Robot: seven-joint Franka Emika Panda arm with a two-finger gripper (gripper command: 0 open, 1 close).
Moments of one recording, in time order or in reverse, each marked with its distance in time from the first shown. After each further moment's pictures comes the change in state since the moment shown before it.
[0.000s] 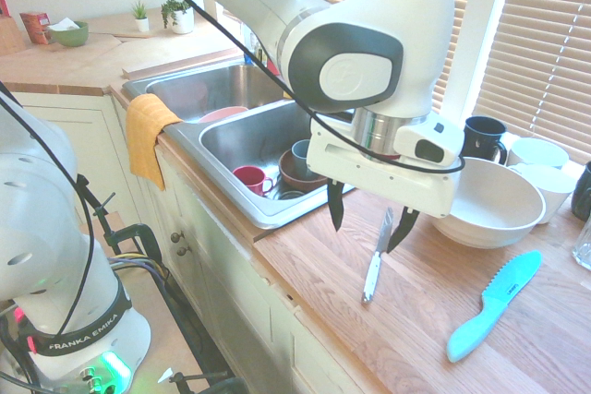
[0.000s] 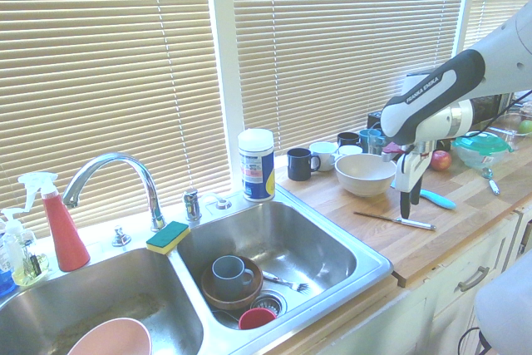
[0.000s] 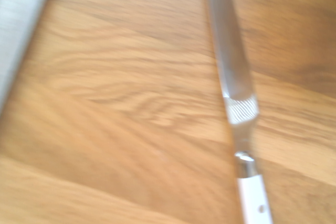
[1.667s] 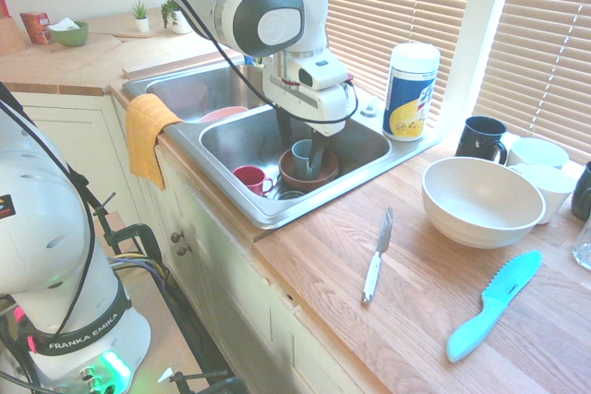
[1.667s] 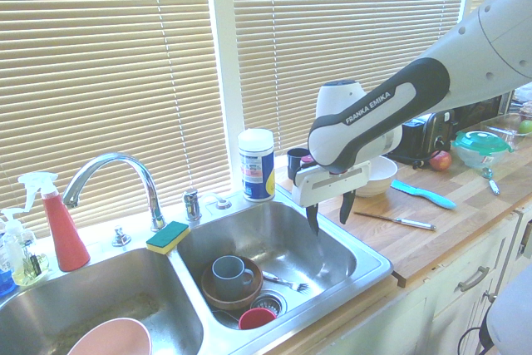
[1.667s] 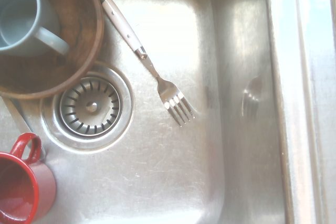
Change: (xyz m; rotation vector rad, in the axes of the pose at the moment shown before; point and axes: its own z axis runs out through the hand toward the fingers) arm -0.068 -0.229 -0.023 0.075 0.082 0.382
